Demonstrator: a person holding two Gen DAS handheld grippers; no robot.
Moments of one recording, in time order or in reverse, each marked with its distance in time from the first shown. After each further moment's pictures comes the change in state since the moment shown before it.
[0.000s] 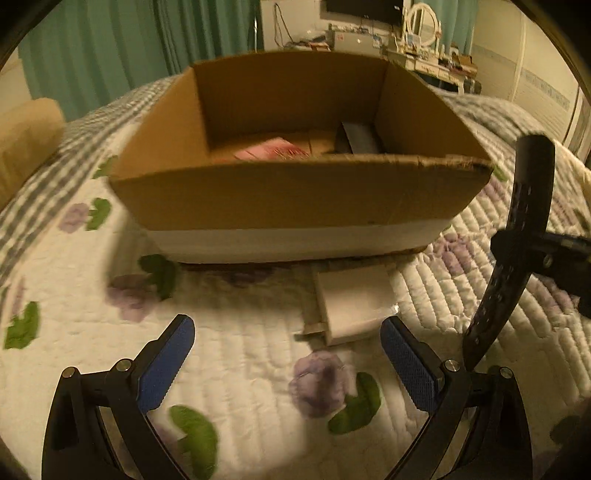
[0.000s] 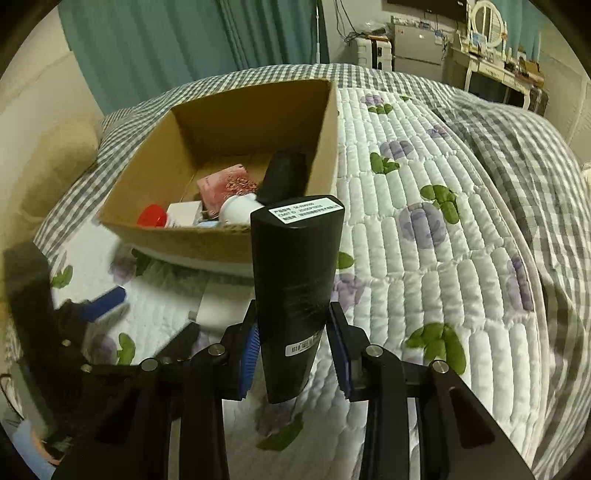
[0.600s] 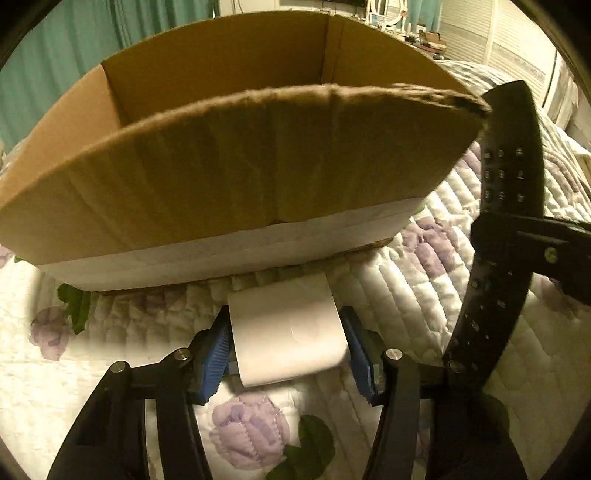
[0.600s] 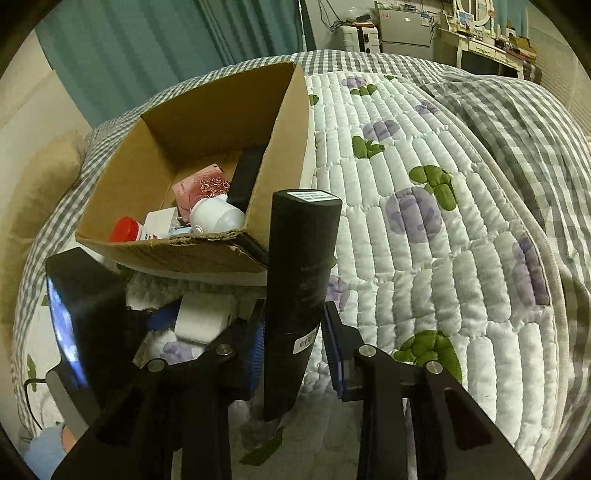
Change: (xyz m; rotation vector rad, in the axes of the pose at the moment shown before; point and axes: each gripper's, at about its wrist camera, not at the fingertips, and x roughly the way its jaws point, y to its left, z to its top) left arm 0.034 -0.037 0.008 0.110 0.027 -0.084; right arm 0.019 -0.019 0.000 0.053 0.011 -0.001
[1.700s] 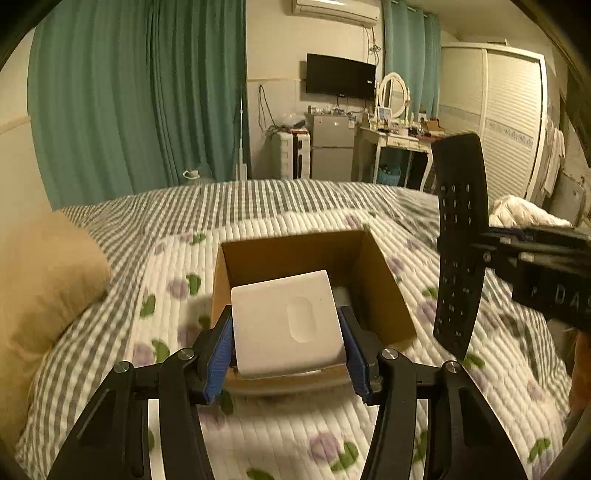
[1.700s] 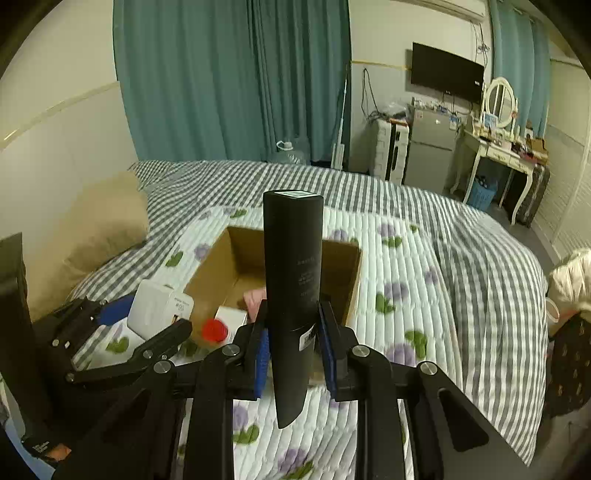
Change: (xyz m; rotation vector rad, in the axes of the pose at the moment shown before) left arm -0.180 0.069 0.068 -0.058 -0.362 0.024; right arm -0.130 0.092 0.077 -0.225 -0.287 -0.028
